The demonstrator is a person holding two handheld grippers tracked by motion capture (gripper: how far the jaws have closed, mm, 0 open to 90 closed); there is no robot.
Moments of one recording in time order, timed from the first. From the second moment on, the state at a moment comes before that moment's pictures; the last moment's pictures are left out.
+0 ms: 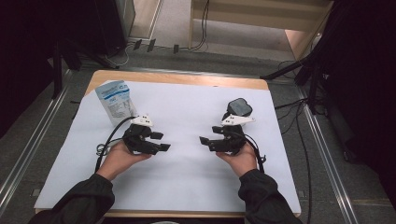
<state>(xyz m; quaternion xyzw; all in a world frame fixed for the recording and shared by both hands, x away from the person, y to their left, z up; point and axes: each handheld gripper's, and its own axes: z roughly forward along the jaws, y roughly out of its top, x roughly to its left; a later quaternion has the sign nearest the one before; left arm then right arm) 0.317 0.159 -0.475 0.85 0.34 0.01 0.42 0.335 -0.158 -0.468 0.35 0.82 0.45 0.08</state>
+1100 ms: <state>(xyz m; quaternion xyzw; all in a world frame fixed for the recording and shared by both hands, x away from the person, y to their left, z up) 0.314 0.193 -0.460 0.84 0.35 0.01 0.42 0.327 -0.185 -0.462 0.36 0.80 0.47 0.10</state>
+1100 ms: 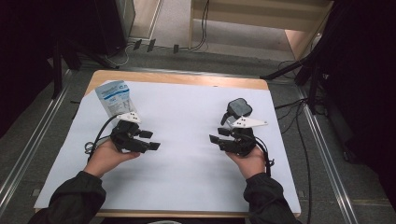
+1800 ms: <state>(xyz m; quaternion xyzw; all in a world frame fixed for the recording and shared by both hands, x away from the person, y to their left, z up) 0.313 0.208 -0.457 0.83 0.37 0.04 0.42 0.334 -0.223 -0.461 0.42 0.76 0.48 0.13</state>
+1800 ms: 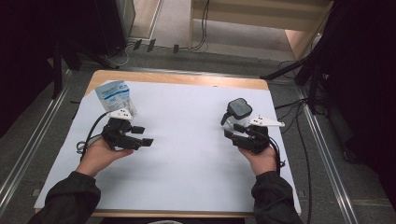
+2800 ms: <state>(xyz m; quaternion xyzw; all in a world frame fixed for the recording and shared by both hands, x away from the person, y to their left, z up) 0.296 0.204 -0.454 0.83 0.36 0.05 0.42 0.387 -0.255 -0.479 0.47 0.75 0.44 0.16</state>
